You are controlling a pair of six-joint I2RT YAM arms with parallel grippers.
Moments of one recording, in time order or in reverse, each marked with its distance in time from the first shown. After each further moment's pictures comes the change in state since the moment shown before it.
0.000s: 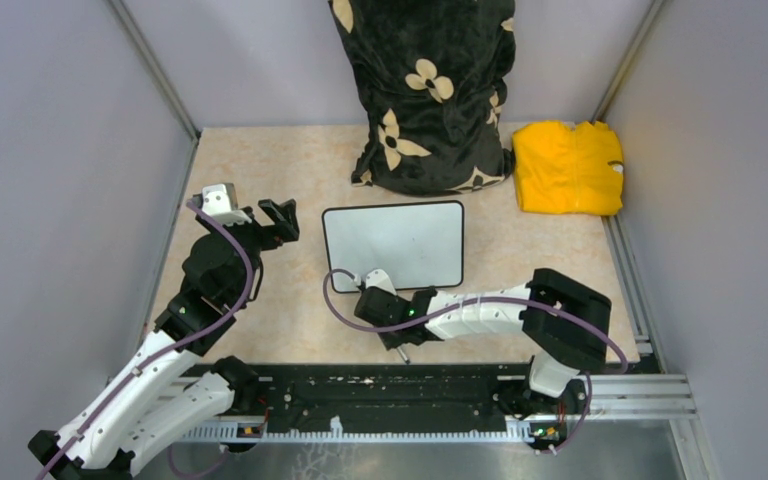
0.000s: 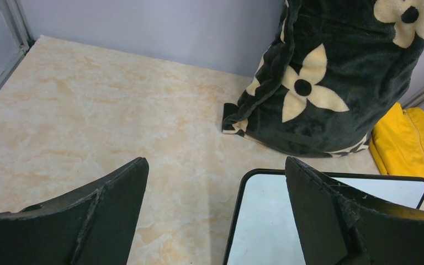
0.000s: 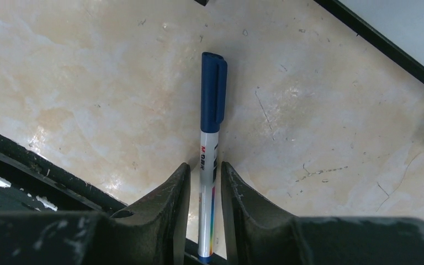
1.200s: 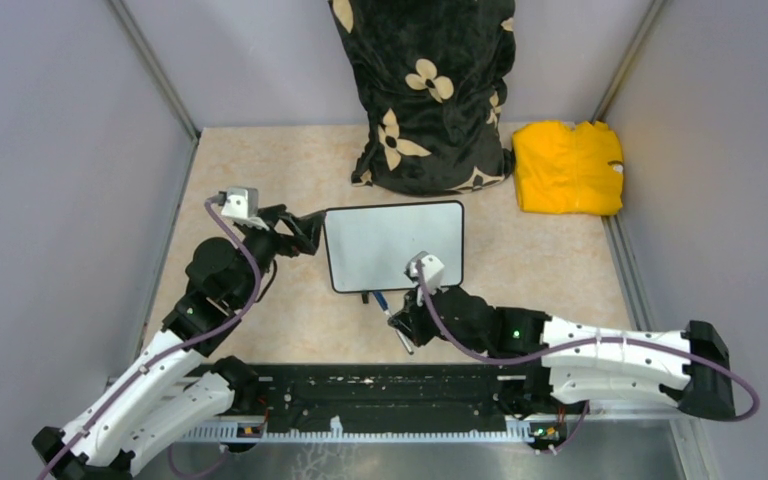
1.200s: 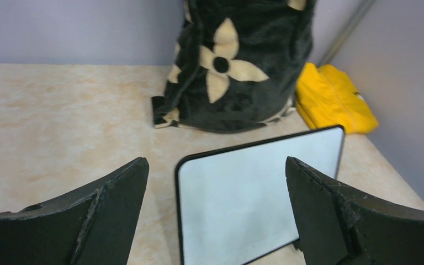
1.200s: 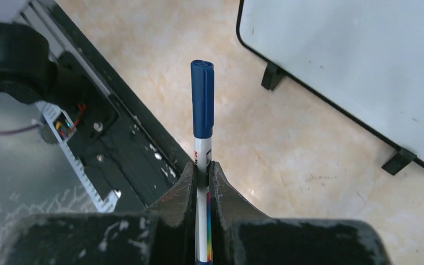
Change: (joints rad) left arm 0.000 0.000 -0.055 0.108 0.281 0.019; right arm 0.051 -0.693 -0.227 0.155 -0.019 -0.074
